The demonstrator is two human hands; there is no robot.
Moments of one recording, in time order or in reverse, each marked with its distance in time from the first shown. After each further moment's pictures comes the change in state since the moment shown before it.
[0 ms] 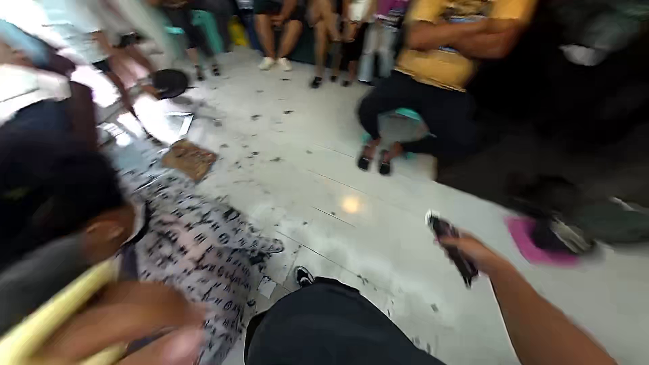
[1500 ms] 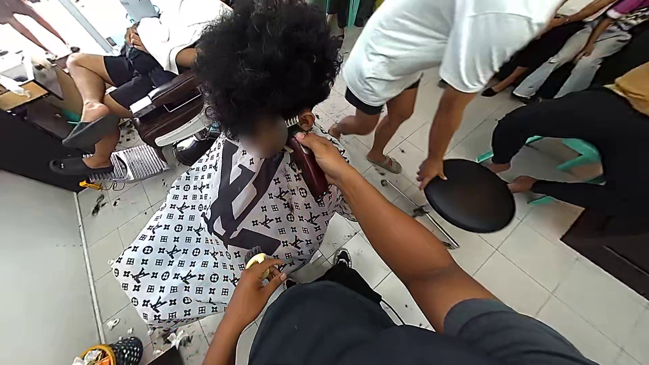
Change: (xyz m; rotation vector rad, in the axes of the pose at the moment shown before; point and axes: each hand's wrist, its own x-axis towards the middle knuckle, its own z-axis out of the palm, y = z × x) left_hand -0.314 -0.028 -0.049 0.049 -0.023 -0.944; right_hand -0.307 -0.316 0.502 0.300 -0.955 -0.796
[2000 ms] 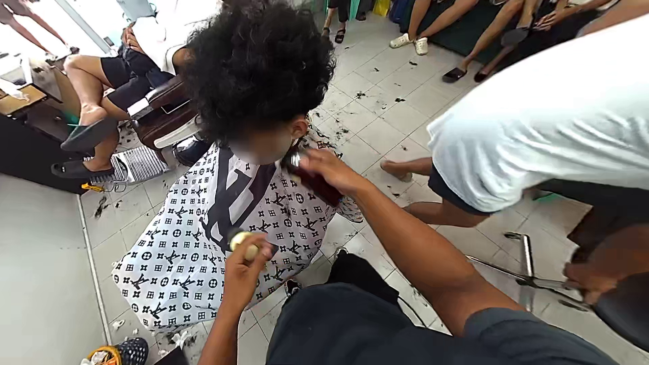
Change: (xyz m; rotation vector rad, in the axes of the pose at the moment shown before) left_hand 0.043 0.031 -0.010 -0.313 0.342 0.175; right_hand -0.017 0.002 -0.037 -0.202 -0.253 -0.067
